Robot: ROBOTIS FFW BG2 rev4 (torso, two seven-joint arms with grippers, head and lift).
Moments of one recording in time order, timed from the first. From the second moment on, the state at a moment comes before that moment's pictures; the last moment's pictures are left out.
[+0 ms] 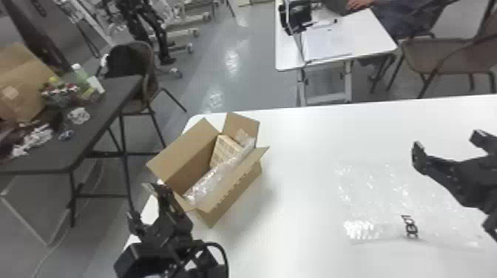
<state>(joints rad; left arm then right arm) 0.31 0.04 0.05 -1.56 0.19 -0.87 0.79 0.16 -0.07 0.09 -1.89 -0.10 0.17 0.26</state>
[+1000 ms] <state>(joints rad) 0.65 0.08 -0.06 -1.99 -0.04 -0.47 0.55 0.46 -0.07 0.02 -2.07 -0.06 0.12 0.18</state>
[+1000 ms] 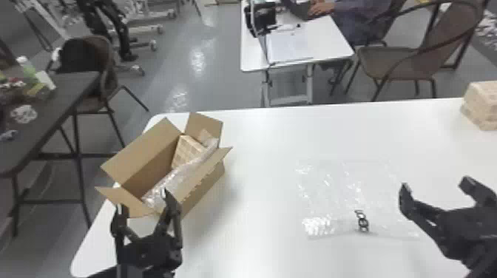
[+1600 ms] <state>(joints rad) 0.78 0.20 -0.11 -2.14 -0.01 -0.15 0.49 0.63 -0.06 -0.03 -2.14 -0.02 0.11 0.23</state>
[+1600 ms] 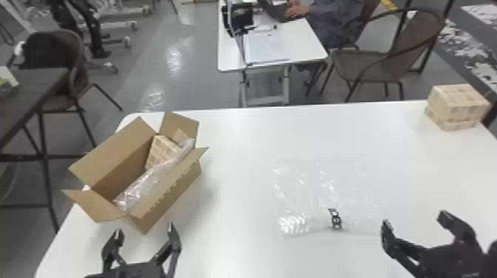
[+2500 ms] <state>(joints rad) 0.81 0.15 -0.08 -2.13 -0.03 -0.16 0.44 0.67 -0.01 -0.05 -2.13 0.01 0.06 0.23</state>
